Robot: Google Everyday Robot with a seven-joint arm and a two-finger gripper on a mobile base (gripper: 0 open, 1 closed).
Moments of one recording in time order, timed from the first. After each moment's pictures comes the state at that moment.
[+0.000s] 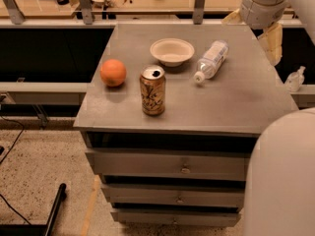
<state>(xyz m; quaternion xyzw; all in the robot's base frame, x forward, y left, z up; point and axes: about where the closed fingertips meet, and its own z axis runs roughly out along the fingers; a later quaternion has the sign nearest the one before) 0.680 -0.265 0.936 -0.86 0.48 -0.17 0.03</state>
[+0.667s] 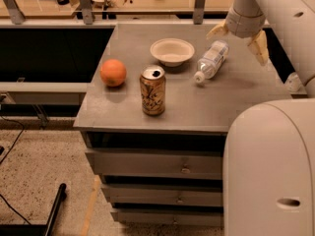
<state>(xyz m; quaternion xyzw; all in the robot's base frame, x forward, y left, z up) 0.717 -0.250 0.893 -0.92 0.35 -0.15 0.01</state>
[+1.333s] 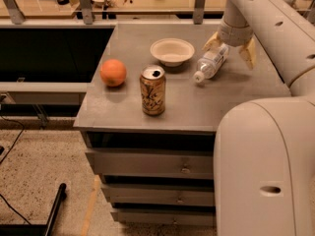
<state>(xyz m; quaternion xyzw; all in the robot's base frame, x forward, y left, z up) 0.731 -0.244 0.857 -0.95 0.30 -0.13 -0.02</state>
